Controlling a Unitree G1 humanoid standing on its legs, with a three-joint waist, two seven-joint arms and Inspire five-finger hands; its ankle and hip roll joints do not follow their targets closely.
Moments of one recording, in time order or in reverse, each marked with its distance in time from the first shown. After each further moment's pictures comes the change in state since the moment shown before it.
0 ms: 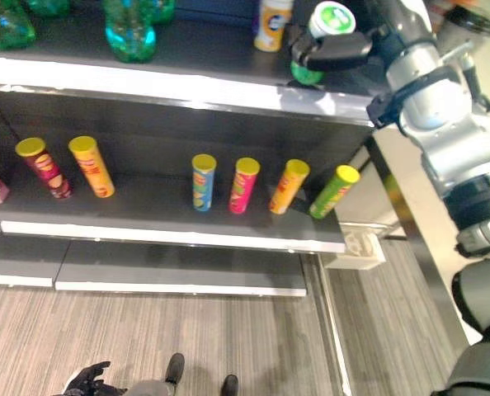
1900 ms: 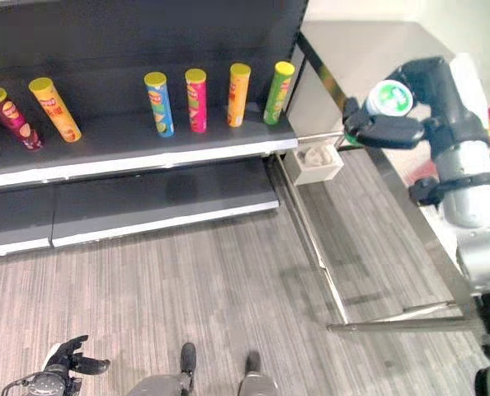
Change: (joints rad) left arm -0.105 0.046 0.102 0.029 -0.015 0.008 0.022; right arm 0.708 -0.077 -0.669 -0.441 -0.233 -0.007 -0.105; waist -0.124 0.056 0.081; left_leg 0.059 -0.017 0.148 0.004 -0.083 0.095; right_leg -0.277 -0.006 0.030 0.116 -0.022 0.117
